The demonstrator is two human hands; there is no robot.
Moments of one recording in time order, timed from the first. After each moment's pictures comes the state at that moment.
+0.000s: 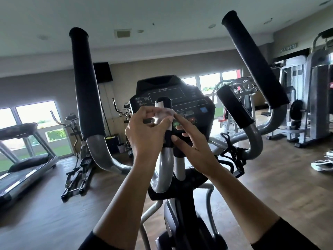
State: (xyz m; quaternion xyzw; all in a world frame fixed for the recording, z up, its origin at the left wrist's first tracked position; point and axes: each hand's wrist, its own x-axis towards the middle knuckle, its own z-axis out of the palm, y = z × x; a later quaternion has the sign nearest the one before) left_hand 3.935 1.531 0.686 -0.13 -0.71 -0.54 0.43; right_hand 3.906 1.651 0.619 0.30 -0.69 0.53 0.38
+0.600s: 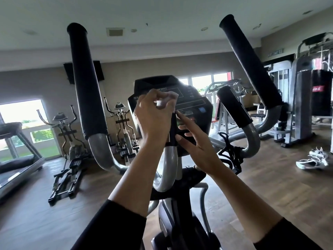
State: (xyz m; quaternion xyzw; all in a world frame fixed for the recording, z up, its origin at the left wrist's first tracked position) left_hand 3.908 1.537 0.711 -0.20 -0.69 -0.51 0.47; right_hand 3.914 1.649 0.621 0.27 -0.72 0.52 0.37
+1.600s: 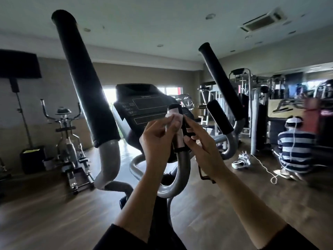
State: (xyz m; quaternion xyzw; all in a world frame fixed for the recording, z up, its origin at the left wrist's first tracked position) left_hand 3.882 1.499 0.664 -0.32 -0.57 -0.71 0.26; right_hand 3.942 1.615 0.637 0.16 -0.75 0.44 0.46
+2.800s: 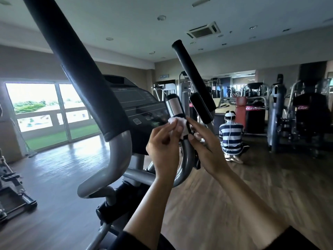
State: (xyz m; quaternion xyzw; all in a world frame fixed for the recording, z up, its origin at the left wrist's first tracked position) left_hand 3.883 1.489 0.629 -0.35 -0.48 -0.79 0.15; right_hand 3.957 1.582 0.613 -0.01 -0.76 0.35 0.55
